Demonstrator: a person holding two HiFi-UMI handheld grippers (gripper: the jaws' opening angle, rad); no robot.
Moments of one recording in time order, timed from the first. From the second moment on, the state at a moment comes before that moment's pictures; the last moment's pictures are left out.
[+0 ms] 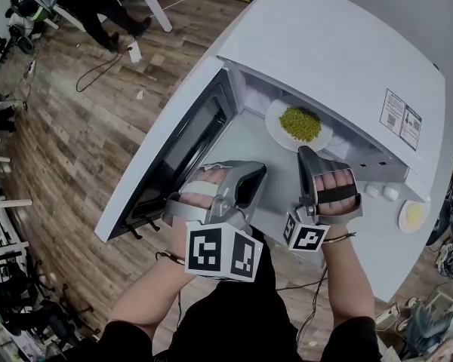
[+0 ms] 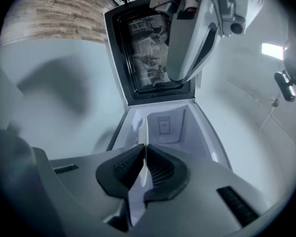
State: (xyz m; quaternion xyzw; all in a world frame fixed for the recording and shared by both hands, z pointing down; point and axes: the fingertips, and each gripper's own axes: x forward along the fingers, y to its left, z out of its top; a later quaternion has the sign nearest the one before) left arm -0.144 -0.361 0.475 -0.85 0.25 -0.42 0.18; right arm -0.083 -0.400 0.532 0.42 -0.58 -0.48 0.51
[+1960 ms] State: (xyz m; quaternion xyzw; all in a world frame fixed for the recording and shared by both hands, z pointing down) left arm -0.177 -0.269 0.398 -0.87 0.26 -0.40 0.13; right arm -0.103 -0.377 0.497 0.40 -0.82 -0.03 0.41
